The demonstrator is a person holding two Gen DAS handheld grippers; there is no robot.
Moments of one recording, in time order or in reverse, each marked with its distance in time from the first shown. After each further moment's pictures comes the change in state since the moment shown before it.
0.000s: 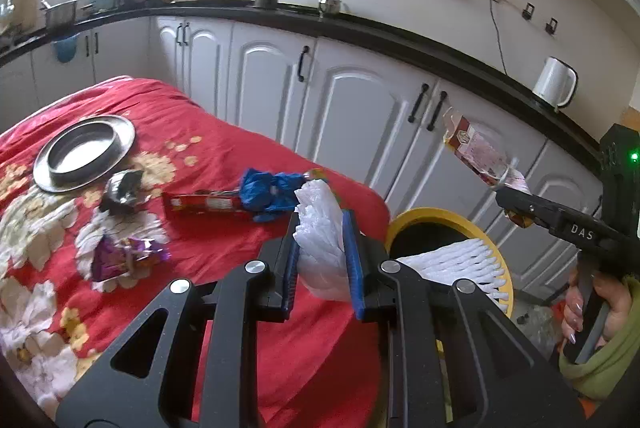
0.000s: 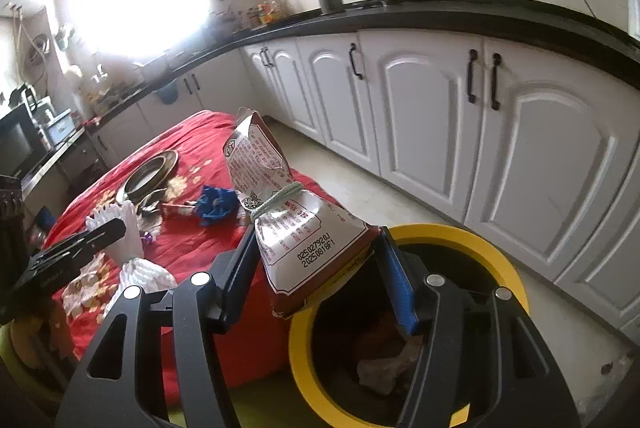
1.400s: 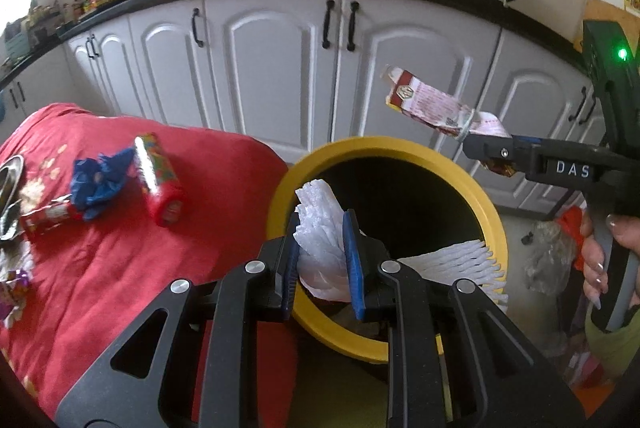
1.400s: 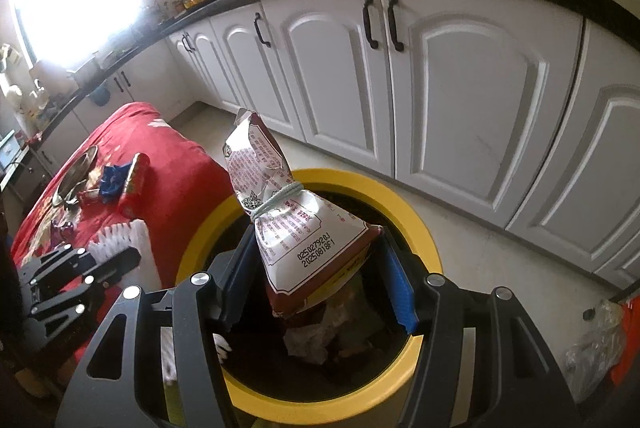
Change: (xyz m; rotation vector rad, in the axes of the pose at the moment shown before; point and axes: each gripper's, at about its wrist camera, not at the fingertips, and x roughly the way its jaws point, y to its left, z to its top) left arm 0.102 -0.123 -0.044 0.278 0.168 -0.103; right arm 0.007 -0.099 -0.044 0.137 0.097 -0.189
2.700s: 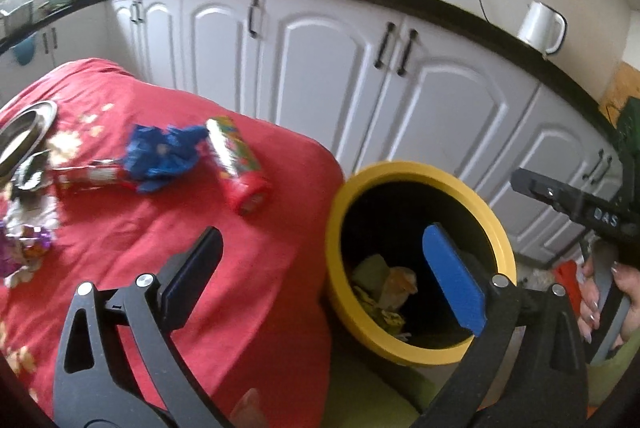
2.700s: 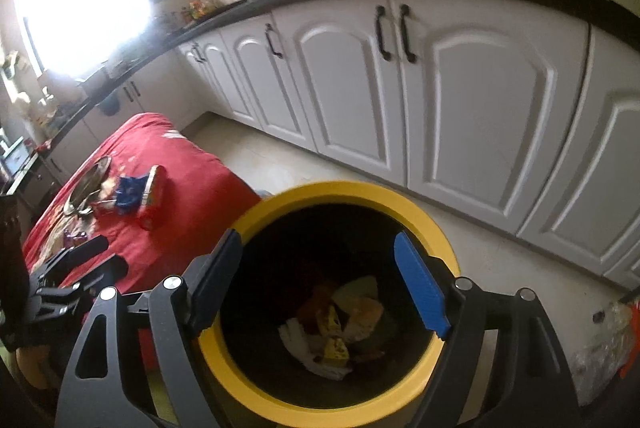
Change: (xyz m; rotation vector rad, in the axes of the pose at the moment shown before) left arm -0.026 0.059 -0.001 -0.214 -0.049 0.047; right arm -0.013 0.020 0.006 -0.011 -0.051 0.043
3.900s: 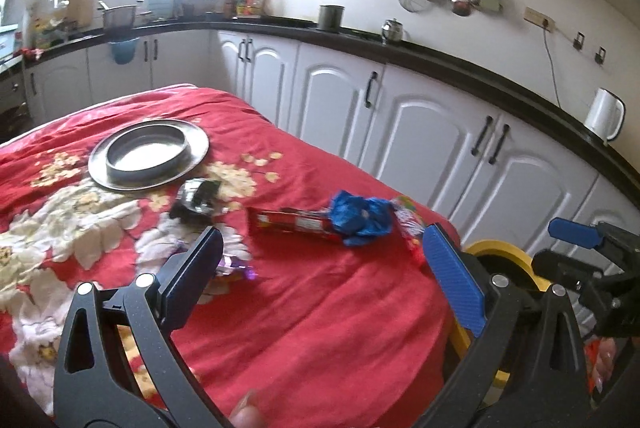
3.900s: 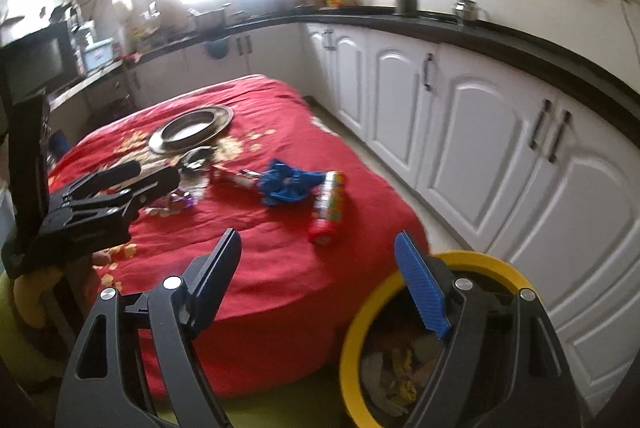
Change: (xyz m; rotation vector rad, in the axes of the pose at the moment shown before) left arm -0.098 0.119 0.002 -0.177 -0.228 0.252; right arm 0.006 0.184 0.013 -0.418 -0.005 0.217
